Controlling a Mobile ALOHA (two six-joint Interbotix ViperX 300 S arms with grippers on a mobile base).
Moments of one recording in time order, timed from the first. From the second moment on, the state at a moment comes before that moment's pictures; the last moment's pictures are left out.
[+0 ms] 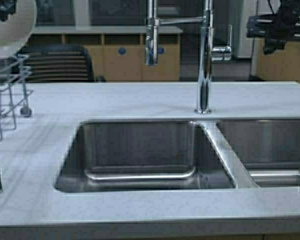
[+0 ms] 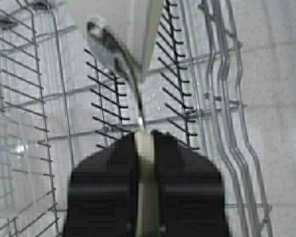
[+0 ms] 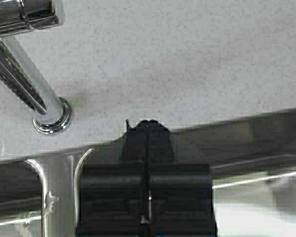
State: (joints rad) left arm -0.06 -0.34 0.69 0.61 0.70 -0.21; right arm 0.00 0.22 0.41 0.39 -0.08 -0.26
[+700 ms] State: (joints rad) left arm 0.16 -0.42 0.91 0.60 0.63 -0.23; right arm 0.00 0.24 0.41 0.39 -0.08 -0.26
